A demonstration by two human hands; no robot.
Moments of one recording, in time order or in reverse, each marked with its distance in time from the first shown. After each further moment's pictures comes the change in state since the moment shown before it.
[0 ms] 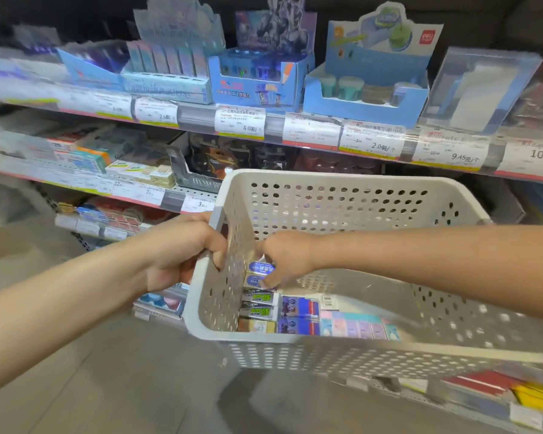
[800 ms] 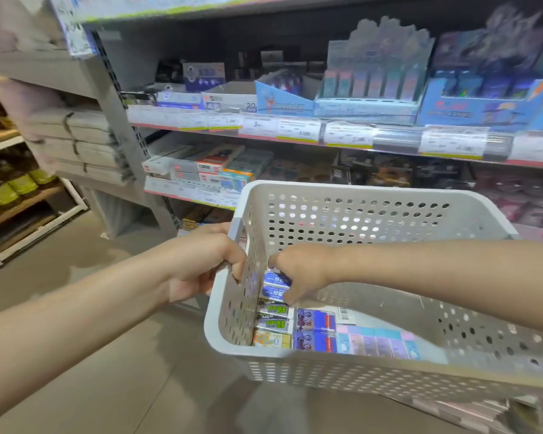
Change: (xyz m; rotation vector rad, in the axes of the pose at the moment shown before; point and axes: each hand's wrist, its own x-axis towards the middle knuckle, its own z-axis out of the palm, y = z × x) left_hand -0.056 -0.087 -0.275 -0.006 0.056 0.015; right_hand 0.193 -0.234 -0.048 -0.145 0.003 -0.095
